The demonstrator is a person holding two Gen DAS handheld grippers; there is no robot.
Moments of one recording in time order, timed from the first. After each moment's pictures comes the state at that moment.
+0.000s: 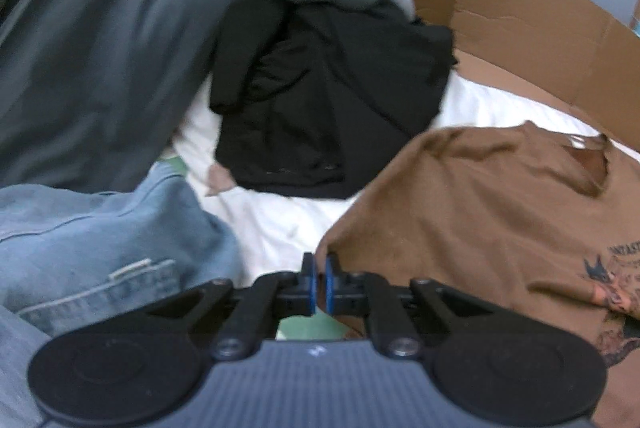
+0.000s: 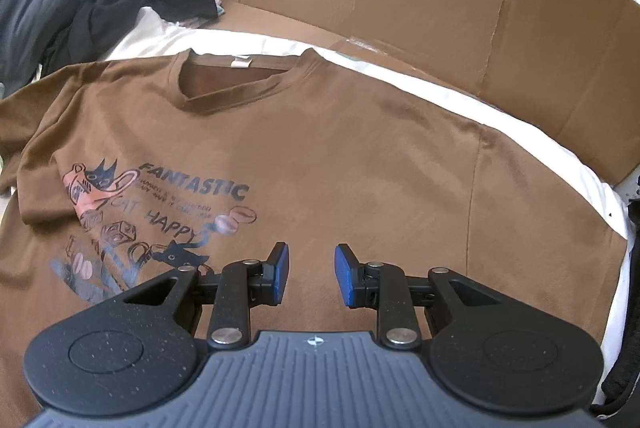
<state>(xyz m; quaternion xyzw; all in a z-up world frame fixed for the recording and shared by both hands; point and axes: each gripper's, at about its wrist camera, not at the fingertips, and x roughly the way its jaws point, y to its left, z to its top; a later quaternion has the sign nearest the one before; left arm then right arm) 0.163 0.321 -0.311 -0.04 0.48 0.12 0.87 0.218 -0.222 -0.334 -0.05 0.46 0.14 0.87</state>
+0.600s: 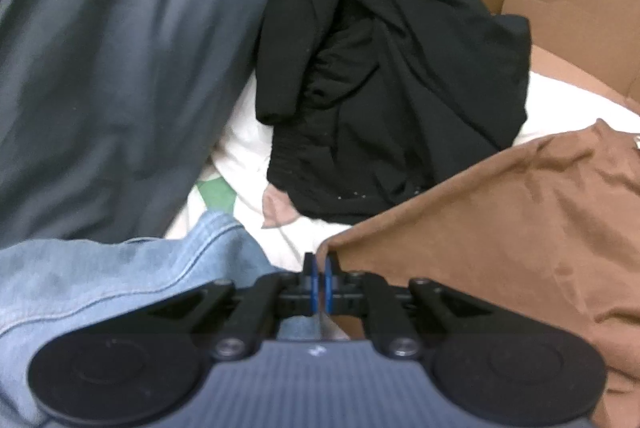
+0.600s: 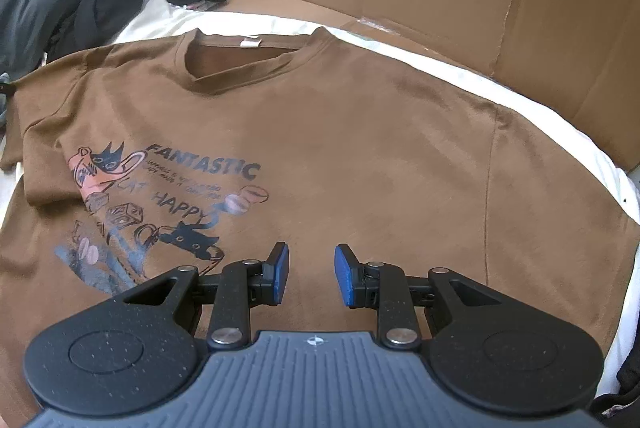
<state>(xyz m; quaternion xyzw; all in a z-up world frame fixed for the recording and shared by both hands) 0.209 0.373 -0.331 0.00 0.51 0.15 0.85 0.217 -0.220 -0.344 -0.05 0.49 0.15 0.86</state>
